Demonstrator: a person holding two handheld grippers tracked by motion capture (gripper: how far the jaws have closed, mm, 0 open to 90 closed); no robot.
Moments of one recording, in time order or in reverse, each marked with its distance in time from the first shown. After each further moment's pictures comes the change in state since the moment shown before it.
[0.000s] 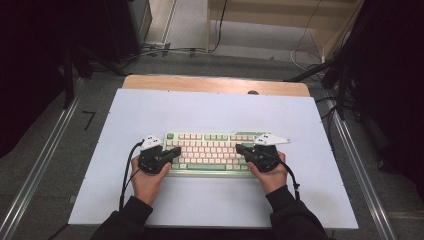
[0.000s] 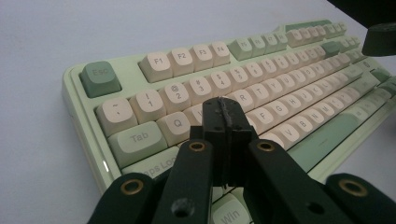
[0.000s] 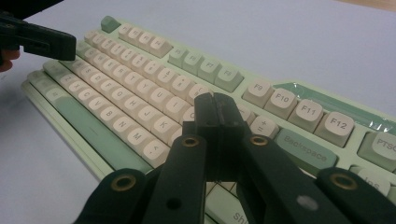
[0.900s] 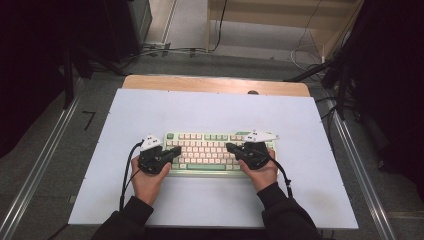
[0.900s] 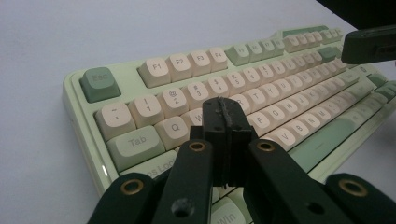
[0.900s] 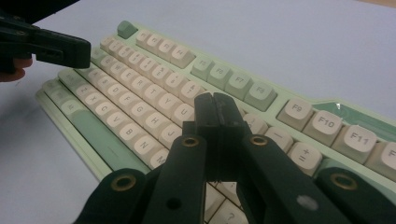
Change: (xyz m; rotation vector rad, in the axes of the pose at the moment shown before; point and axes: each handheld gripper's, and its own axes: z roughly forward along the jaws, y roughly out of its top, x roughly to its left) left arm -0.002 0.000 -0.002 -0.026 0.001 0.001; right arm 0.015 0.012 0.020 0.011 0.037 -0.008
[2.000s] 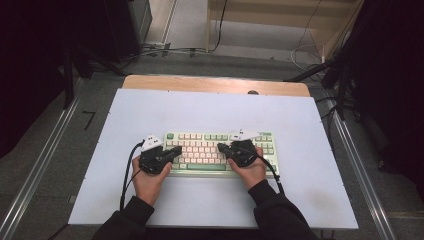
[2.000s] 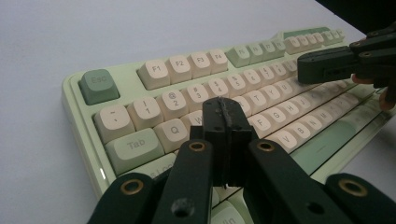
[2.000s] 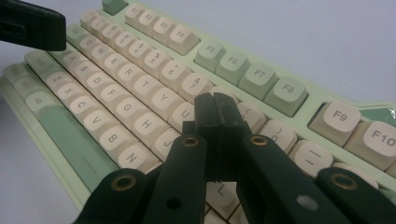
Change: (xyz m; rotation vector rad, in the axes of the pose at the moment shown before) left arm -0.001 0.000 0.002 -0.007 0.006 0.003; right arm 0.006 0.000 0.037 0.071 -0.018 -0.035
